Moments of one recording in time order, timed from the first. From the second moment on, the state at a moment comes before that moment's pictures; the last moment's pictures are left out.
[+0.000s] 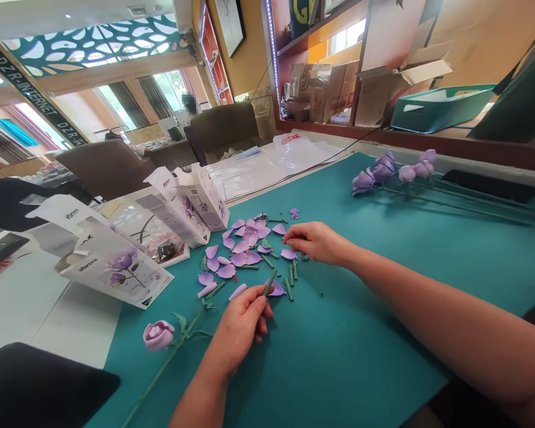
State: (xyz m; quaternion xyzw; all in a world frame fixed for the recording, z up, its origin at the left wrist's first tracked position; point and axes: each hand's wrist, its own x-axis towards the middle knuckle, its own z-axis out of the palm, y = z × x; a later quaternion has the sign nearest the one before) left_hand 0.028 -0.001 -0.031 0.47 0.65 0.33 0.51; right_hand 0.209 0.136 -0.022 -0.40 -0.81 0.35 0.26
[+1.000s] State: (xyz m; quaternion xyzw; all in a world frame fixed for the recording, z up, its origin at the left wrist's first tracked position) left_hand 0.030 -0.002 -0.031 0.38 0.61 0.37 0.59; right_hand 0.199 0.129 -0.032 -0.30 -0.76 0.54 0.21
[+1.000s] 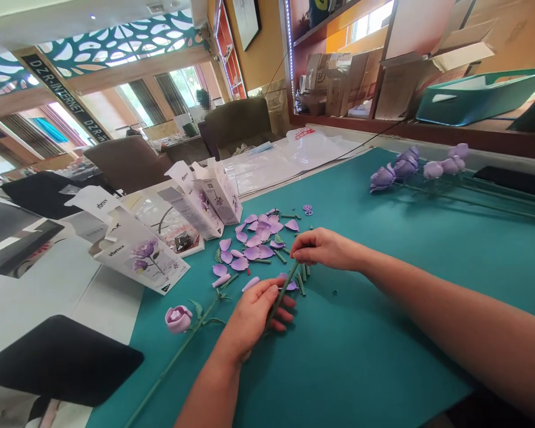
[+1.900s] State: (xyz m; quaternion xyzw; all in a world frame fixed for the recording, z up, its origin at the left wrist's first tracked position) left_hand 0.036 -0.004 -0.029 0.38 0.57 0.39 0.62; right_hand 0.190 0.116 -0.026 -0.28 -0.65 0.66 0.25
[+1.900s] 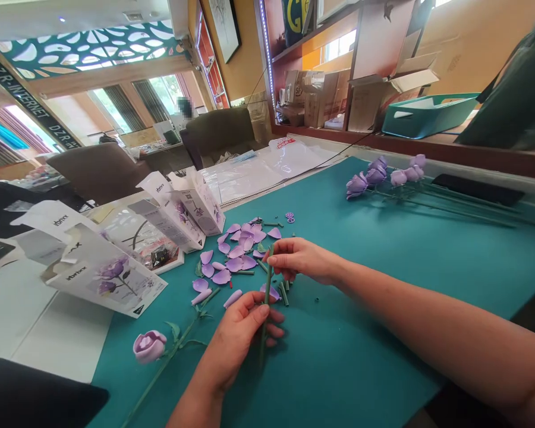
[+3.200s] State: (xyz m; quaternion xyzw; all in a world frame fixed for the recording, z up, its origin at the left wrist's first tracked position) left_hand 0.046 -0.011 -0.027 0.64 0.65 0.20 0.36; right_hand 0.226 0.171 -0.055 -0.41 -0.90 0.09 0.11
